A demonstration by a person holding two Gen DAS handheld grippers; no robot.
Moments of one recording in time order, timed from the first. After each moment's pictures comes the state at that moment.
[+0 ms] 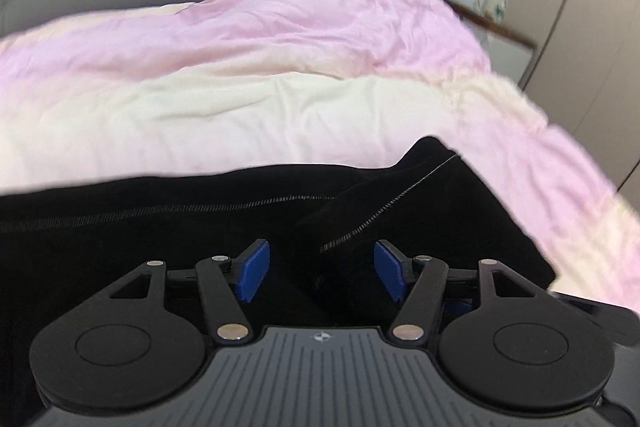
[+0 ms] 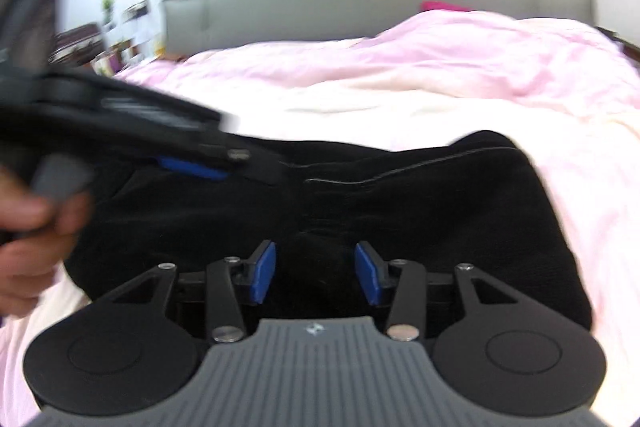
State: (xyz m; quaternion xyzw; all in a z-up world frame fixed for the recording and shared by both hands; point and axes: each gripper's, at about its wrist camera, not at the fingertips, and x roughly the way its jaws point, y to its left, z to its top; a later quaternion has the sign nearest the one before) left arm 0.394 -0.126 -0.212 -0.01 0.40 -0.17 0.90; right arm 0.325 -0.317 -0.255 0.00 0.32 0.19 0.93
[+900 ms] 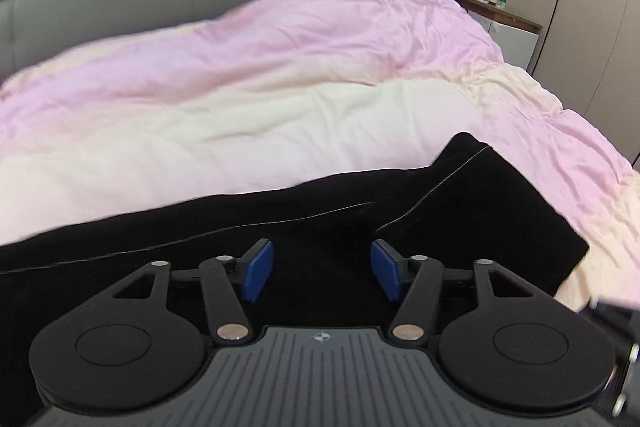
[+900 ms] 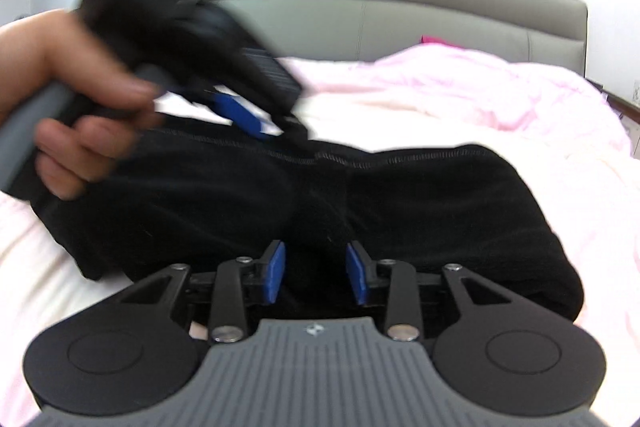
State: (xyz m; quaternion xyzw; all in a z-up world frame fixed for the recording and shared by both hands) left arm 0.369 -0.050 -0.185 0.03 0.37 -0.16 0.91; right arm 0.272 -0.290 -0.277 -0.06 0.26 0.19 0.95
